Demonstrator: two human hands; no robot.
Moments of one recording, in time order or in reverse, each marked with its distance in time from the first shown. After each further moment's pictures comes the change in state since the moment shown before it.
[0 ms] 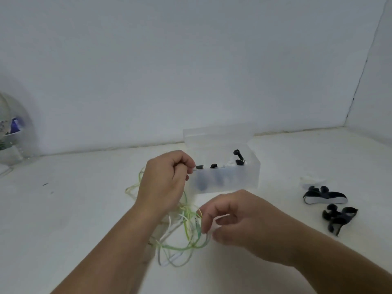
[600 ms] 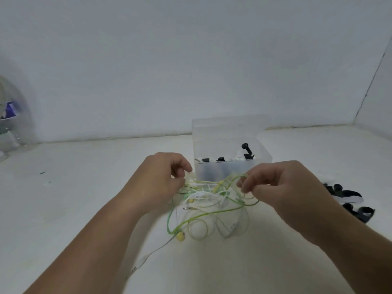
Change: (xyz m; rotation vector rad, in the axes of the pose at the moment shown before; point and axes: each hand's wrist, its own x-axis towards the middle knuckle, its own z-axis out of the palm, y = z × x) left_hand 0.004 -0.033 -0.027 0.261 -0.298 -0.070; right_hand 0.007 0.010 -0.019 0.042 0.518 0.096
